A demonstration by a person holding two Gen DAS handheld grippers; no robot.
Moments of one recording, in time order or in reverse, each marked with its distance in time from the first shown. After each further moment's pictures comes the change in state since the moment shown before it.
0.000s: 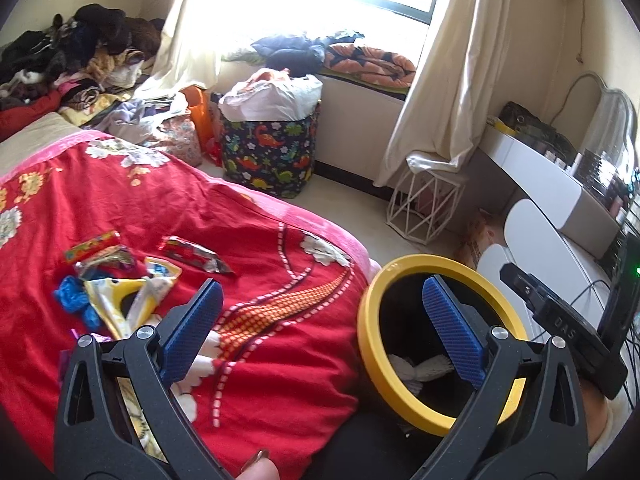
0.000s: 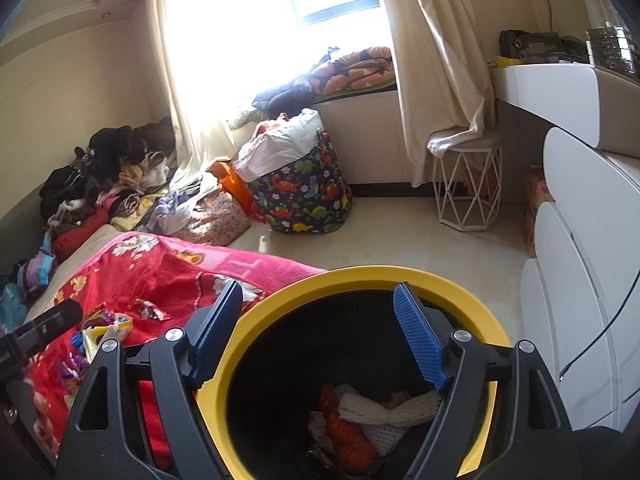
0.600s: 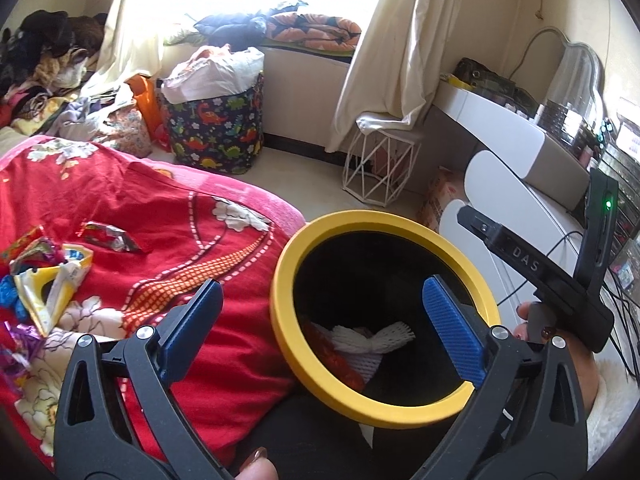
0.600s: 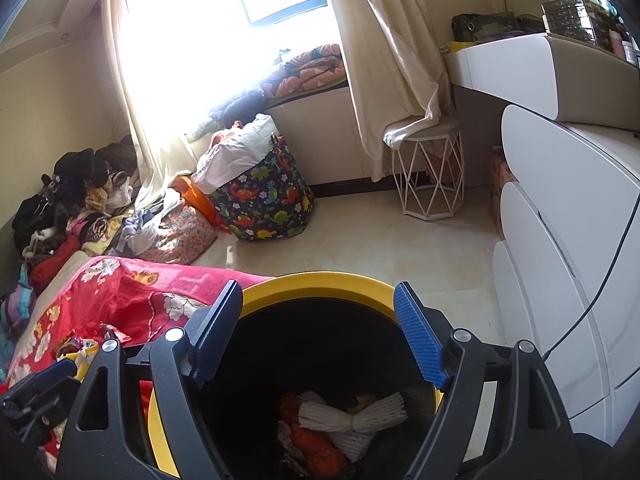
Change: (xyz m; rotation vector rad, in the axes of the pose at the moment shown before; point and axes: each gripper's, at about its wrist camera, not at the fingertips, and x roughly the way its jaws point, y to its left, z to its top) left arm 0.029 -0.067 -0.026 0.113 0.102 -0.133; right arm 0.009 -0.053 -0.001 0.111 -0.012 -0.117
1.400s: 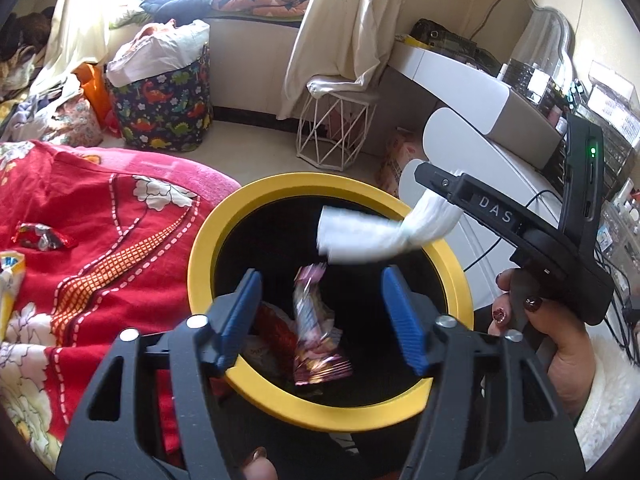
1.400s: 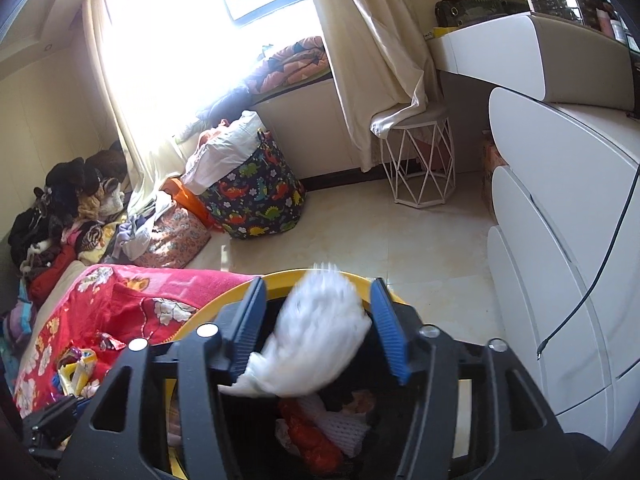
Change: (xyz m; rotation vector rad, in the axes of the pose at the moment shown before) left arm 0.040 -0.037 -0.008 0.077 0.128 -0.158; right arm 0.005 -0.018 0.003 0.067 0.026 -0.025
